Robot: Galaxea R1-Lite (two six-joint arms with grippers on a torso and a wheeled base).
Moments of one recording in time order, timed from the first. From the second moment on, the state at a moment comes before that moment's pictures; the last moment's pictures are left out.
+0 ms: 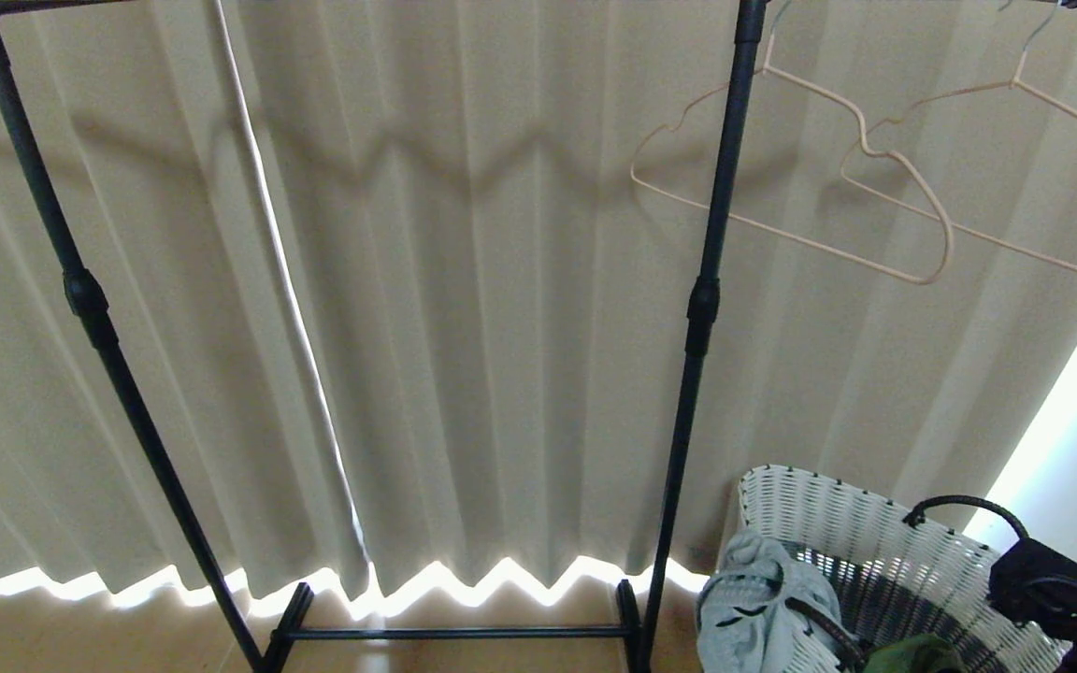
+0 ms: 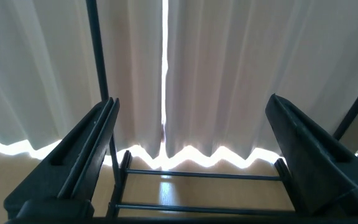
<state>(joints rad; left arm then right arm) 0.00 0.00 0.00 0.00 0.05 -0.03 0.01 1.28 -0.27 -0.04 -0.11 -0.47</state>
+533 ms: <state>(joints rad) 0.00 0.00 0.00 0.00 0.05 -0.03 0.01 1.46 -0.26 -0.16 -0.12 -0.47</state>
